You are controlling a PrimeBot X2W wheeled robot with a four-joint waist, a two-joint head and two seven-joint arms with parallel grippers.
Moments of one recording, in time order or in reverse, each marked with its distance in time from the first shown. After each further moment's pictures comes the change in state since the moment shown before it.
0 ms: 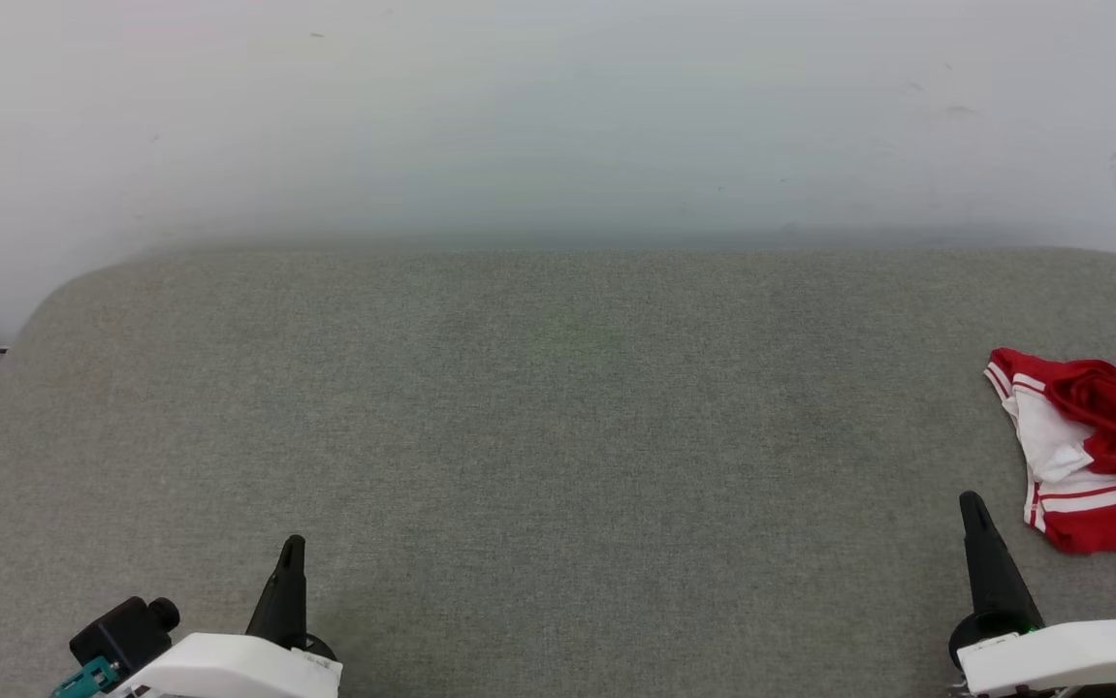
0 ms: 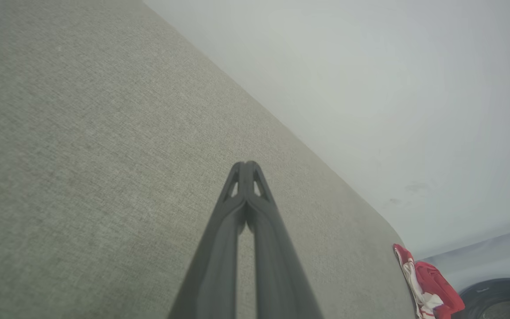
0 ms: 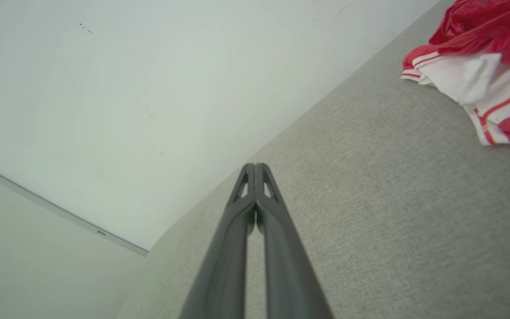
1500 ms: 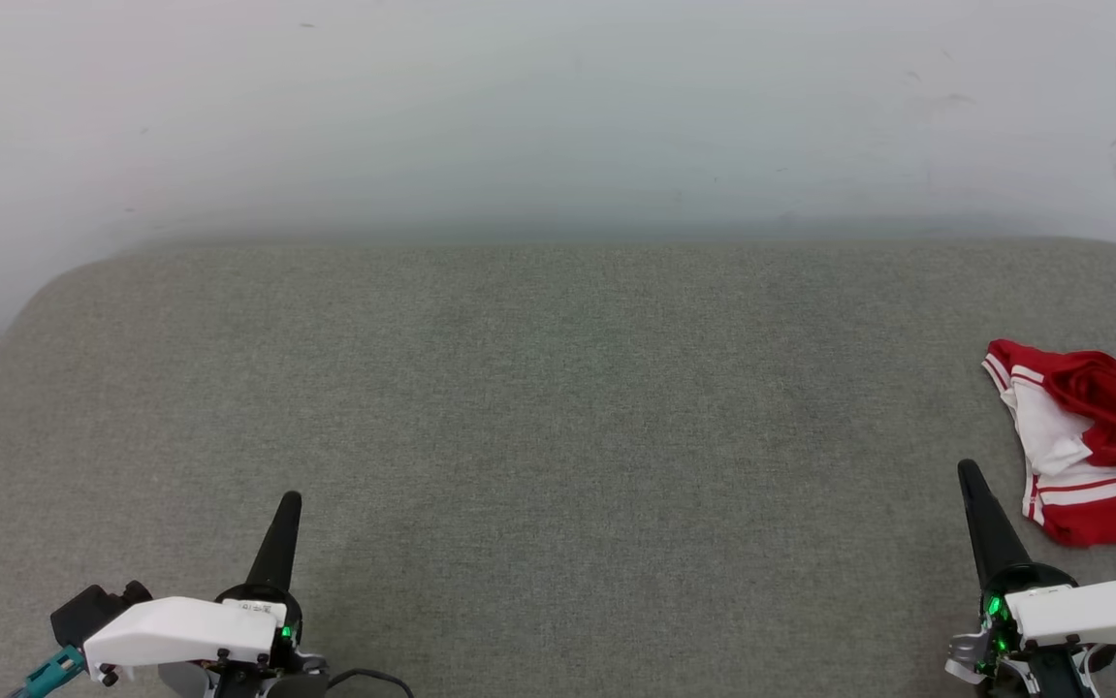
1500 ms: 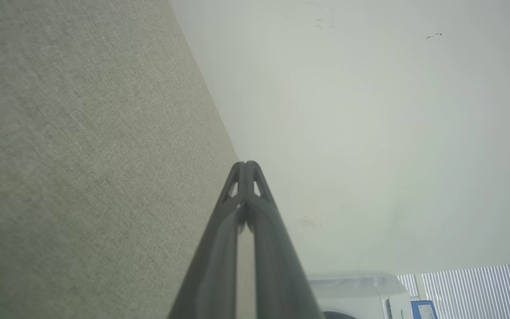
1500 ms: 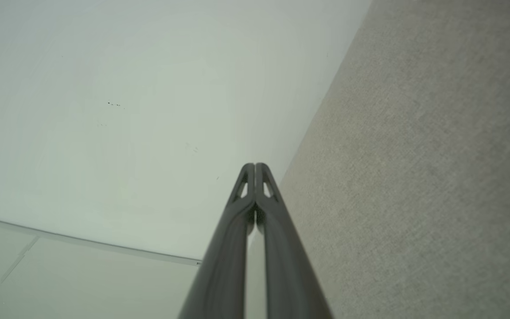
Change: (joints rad) left arm -0.086 -0.026 0.080 0.045 -0.493 -0.072 0.121; right arm -0.085 -0.002 -0.022 0.065 0.486 0.000 0.119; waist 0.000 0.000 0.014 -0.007
